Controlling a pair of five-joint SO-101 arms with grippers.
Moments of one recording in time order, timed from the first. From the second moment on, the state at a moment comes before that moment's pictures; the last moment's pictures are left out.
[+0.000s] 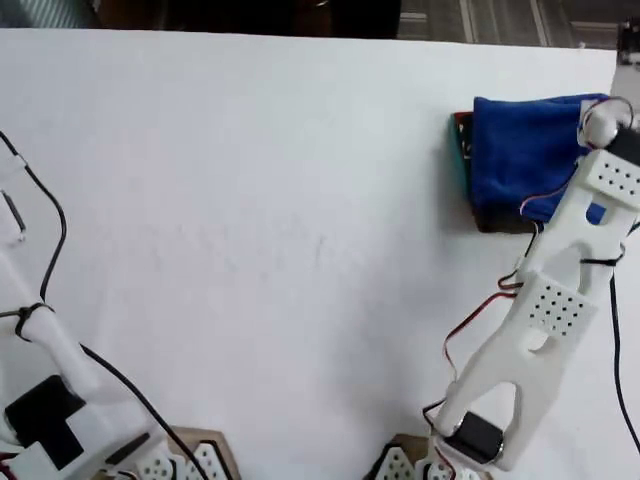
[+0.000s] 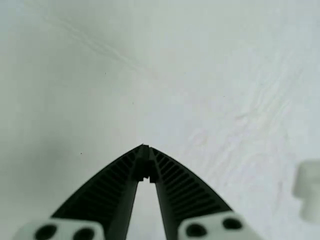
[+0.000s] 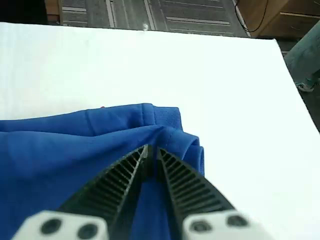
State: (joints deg) left arm -46.9 -9.1 11.6 66.9 -6.2; right arm 27.3 62.0 -76.4 56.4 24.7
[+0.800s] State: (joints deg) left arm -44.3 -9.1 -1.0 84.7 -6.2; right arm 21.3 49.6 -86.1 72.3 4.6
